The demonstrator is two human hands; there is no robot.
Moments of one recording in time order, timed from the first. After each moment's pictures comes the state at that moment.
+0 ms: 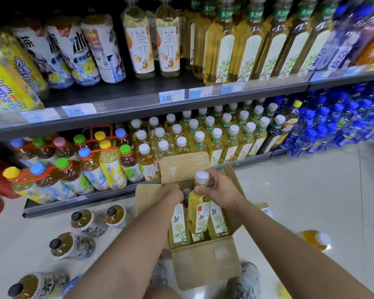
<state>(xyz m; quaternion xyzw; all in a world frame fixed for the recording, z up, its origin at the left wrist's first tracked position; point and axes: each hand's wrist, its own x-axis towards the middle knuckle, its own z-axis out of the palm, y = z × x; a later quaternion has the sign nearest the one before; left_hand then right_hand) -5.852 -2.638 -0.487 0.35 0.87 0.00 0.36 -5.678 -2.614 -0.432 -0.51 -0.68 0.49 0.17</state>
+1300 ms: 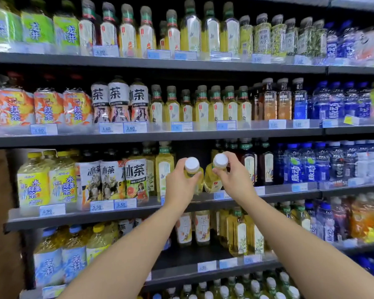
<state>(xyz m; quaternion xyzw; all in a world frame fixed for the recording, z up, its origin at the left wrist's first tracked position) -5.921 -2.640 0.049 0.54 0.58 0.60 -0.06 -5.761 -2.568 0.057 -0.30 -0.76 0.15 0.55</state>
